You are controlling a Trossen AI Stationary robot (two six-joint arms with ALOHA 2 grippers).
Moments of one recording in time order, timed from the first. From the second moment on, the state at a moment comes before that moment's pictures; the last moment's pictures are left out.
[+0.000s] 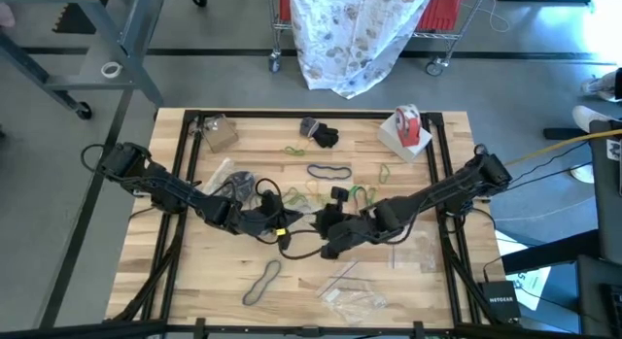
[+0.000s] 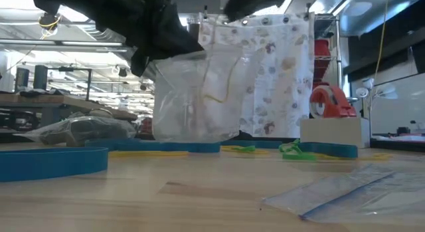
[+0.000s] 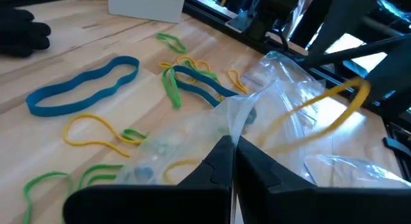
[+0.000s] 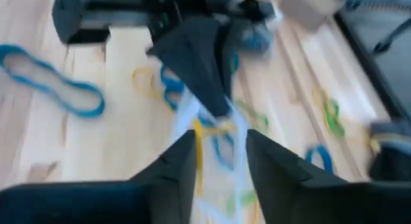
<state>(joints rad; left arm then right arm) -0.37 1.56 0.73 0.38 -0.62 -0.63 0.40 1.71 1.40 -0.56 0.53 0.28</state>
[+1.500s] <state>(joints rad) -0.36 1.56 0.73 0.40 -0.52 -0.60 0.44 1.48 0.64 -0.49 0.22 0.63</state>
